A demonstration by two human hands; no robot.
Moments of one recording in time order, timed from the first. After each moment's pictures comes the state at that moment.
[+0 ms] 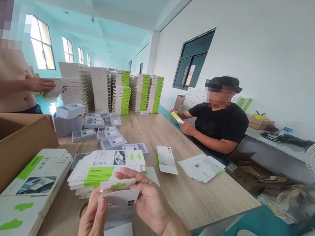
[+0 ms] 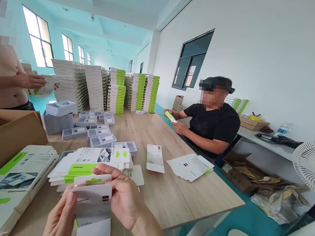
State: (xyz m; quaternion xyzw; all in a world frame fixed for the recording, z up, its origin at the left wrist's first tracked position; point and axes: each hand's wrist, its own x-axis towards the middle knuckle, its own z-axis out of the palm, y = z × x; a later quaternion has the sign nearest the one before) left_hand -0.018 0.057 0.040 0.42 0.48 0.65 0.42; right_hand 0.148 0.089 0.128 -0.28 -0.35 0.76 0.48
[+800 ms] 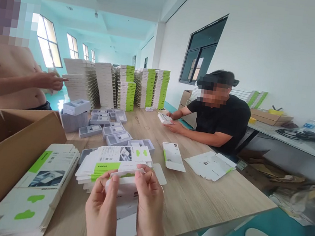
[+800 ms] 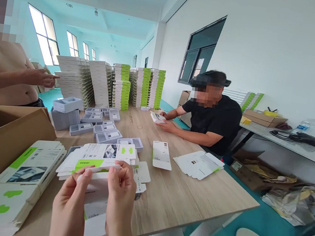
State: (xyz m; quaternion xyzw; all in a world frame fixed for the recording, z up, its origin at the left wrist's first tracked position) left_hand 0.013 0.067 0.086 0.25 0.49 0.72 0.42; right_hand 0.100 0.085 0.088 -0.42 -0.35 0.48 0.69
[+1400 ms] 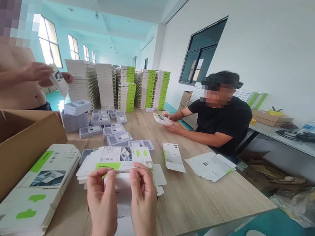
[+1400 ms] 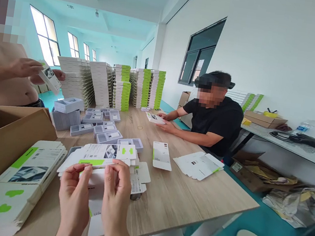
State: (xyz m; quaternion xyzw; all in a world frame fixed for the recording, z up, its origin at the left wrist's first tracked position) left_hand 0.019 0.088 0.084 0.27 0.50 0.77 0.29; right_hand 0.095 0.089 0.086 -0.40 -0.49 0.34 0.69
